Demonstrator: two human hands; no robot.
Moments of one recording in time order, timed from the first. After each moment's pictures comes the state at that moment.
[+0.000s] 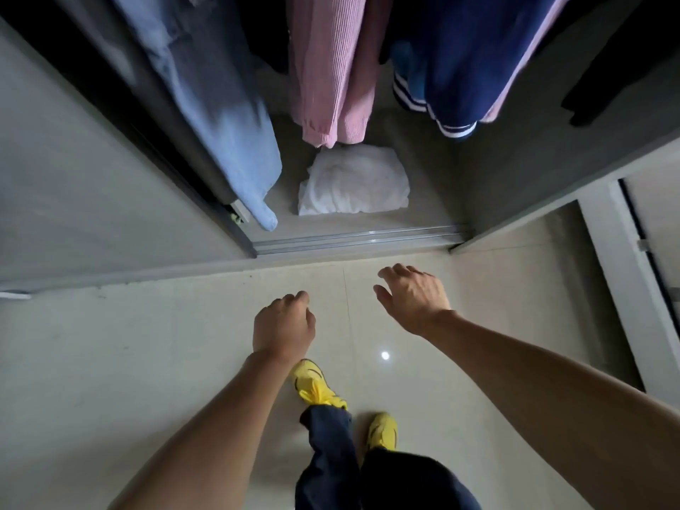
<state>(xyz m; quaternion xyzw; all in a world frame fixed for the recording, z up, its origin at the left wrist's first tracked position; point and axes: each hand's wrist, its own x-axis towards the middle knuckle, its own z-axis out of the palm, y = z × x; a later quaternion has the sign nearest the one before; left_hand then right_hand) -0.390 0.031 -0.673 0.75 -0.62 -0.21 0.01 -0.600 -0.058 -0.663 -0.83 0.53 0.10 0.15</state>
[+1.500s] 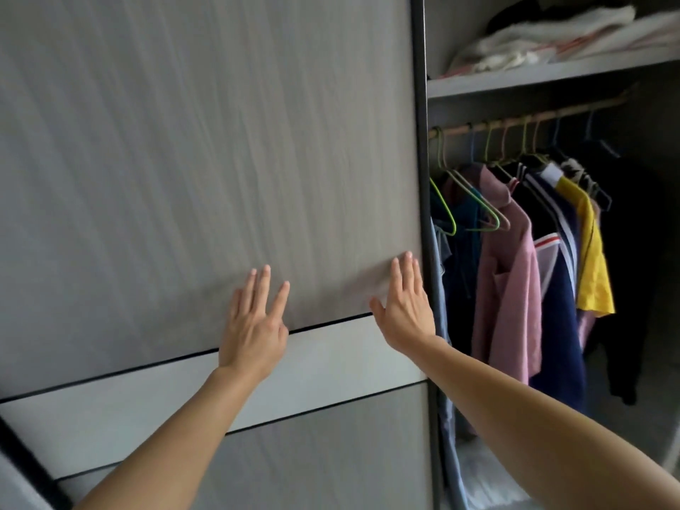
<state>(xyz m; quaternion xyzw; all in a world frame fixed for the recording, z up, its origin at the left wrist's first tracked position) 0.080 0.027 -0.051 0.61 -0.69 0.35 0.18 -0.167 -0.044 -0.075 -0.74 0.56 -0.37 -0.02</state>
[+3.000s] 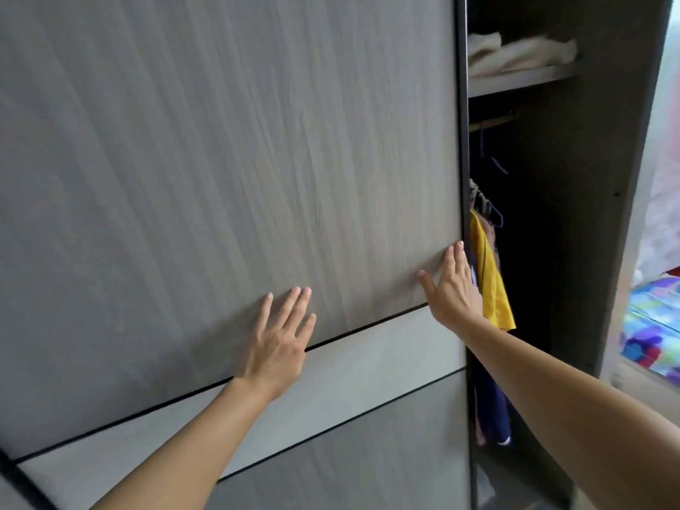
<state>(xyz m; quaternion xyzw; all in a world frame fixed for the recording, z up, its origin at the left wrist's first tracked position) -0.131 -0.075 -0.051 0.47 -0.78 0.41 0.08 -0.440 -0.146 -0.062 -0.60 0.70 -0.39 0.01</state>
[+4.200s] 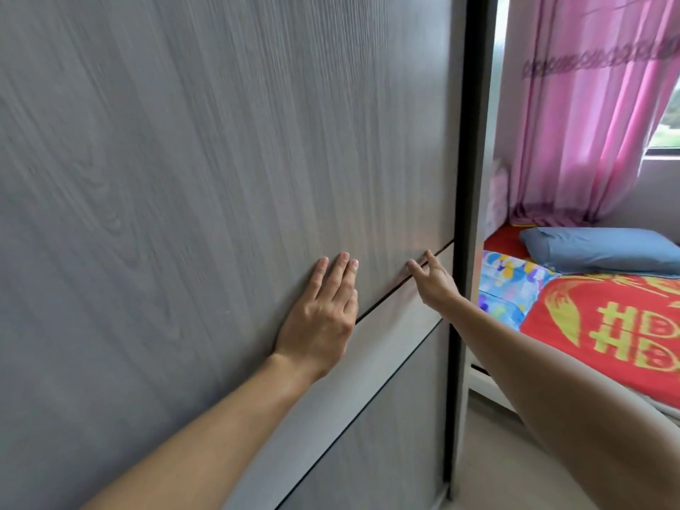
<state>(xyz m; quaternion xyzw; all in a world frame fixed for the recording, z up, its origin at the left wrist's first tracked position) -0.418 -0.232 -0.048 0.22 -0.85 0.43 0.23 -0.669 -0.240 -0.090 -0.37 0.78 -0.48 0.17</state>
